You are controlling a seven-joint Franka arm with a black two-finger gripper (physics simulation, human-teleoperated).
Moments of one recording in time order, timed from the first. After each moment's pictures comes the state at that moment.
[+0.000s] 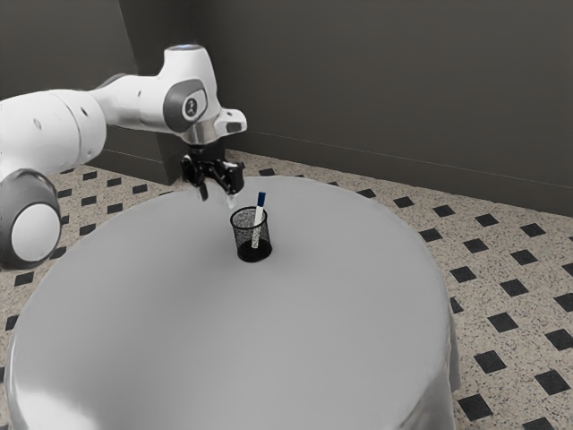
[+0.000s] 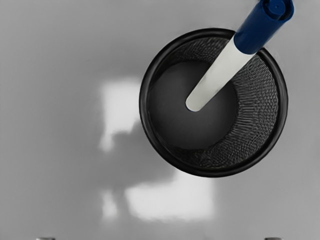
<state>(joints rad) 0.08 0.62 0.00 -1.24 -0.02 1.83 0.10</state>
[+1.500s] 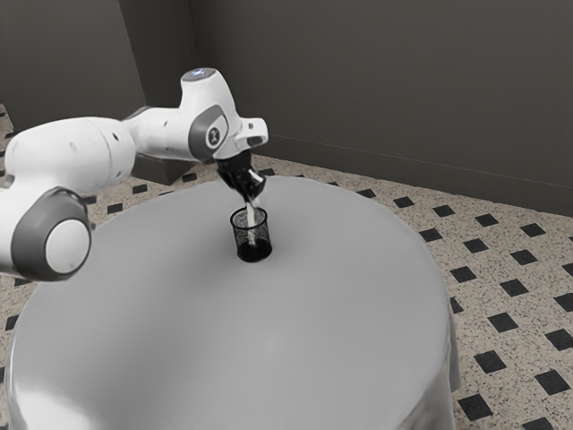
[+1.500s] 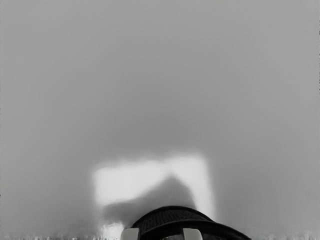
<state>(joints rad) 0.09 0.79 -0.04 -1.14 -0.05 2.13 0.24</state>
